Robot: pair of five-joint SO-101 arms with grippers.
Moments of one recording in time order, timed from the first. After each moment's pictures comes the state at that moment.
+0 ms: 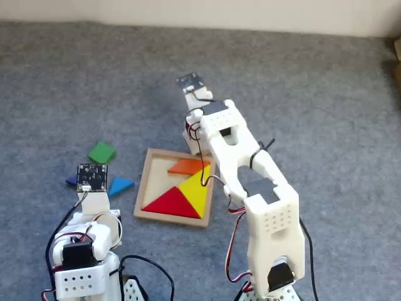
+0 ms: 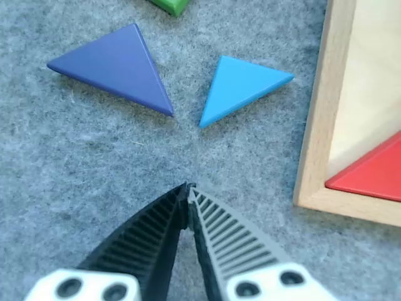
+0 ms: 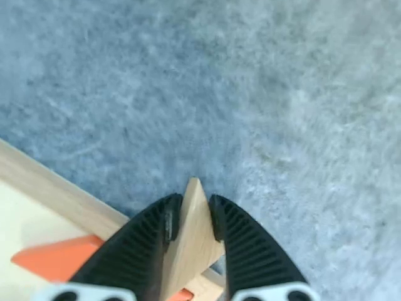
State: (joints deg) left arm -14.7 -102.5 96.0 76.5 0.5; right arm -28.7 32.9 -9.4 61.0 9.7
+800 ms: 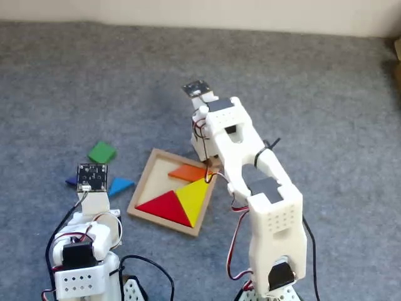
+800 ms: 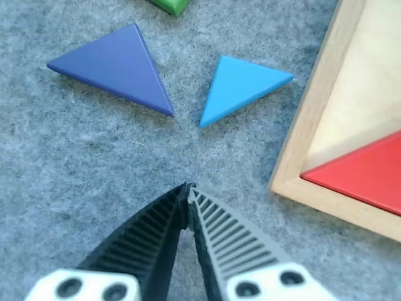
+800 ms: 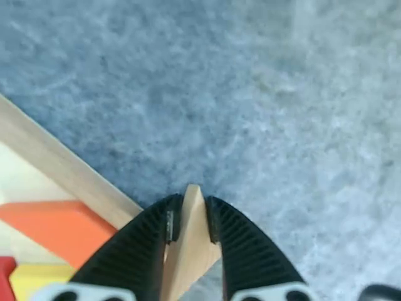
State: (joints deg) left arm -14.7 -102.5 96.0 76.5 0.5; right arm -26.7 31.4 -10.2 70.8 10.5
